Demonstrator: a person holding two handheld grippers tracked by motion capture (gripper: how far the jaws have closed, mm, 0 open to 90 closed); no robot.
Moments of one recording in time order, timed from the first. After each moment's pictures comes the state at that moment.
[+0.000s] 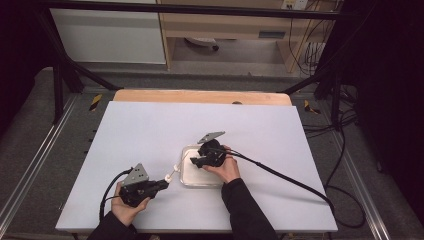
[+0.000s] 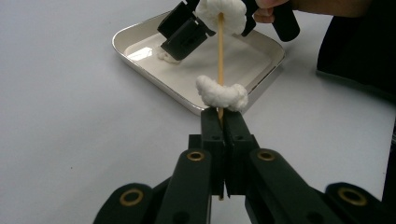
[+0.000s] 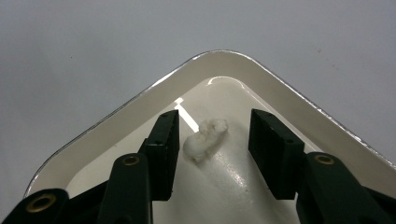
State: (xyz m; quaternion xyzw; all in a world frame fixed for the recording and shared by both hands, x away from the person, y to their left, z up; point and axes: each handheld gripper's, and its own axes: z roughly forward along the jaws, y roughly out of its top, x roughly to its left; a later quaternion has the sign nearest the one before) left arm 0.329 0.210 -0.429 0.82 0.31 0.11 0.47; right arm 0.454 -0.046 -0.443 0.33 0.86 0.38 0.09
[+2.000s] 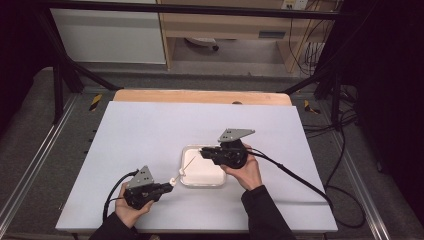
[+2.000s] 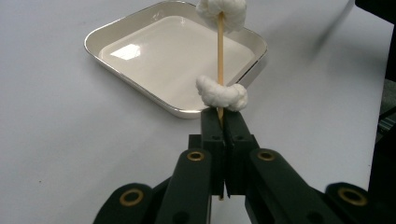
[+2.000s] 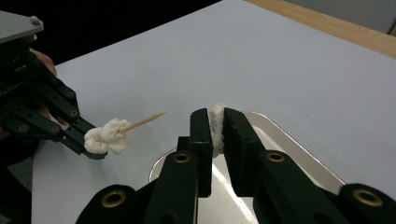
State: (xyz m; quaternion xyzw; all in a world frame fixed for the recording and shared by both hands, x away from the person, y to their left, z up) left arm 0.325 0.198 -0.431 0.83 0.28 0.10 0.47; right arm 0.407 -0.095 -0.367 0.26 0.82 0.50 0.08
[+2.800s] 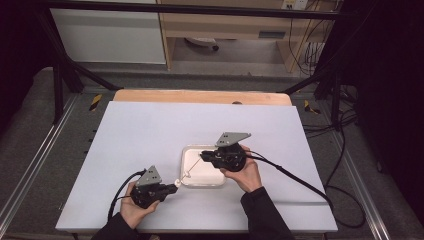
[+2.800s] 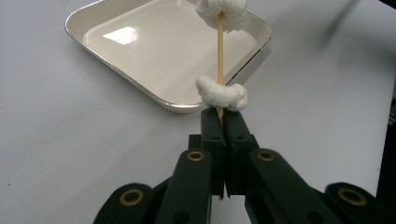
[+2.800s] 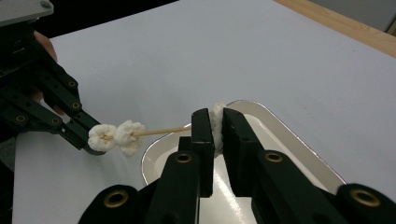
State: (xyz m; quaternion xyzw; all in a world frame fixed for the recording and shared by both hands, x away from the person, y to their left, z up) left arm 0.331 0.185 -0.437 0.84 0.29 0.08 0.44; right arm 0.403 -0.092 -0.374 0.24 0.84 0.47 0.10
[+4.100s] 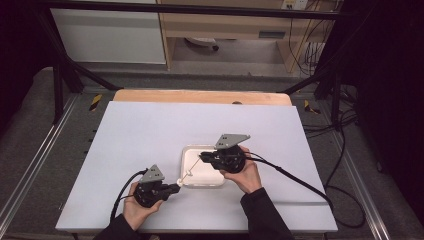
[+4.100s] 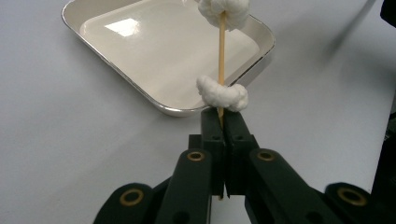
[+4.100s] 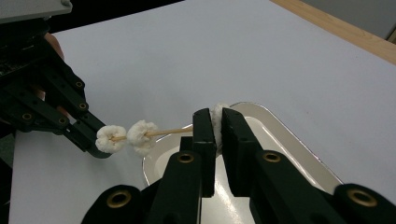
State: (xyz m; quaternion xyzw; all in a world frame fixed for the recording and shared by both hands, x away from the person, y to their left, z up) left arm 0.332 0.175 -0.435 0.83 0.34 0.07 0.44; right arm 0.400 -0.090 -0.375 0.22 0.84 0.47 0.11
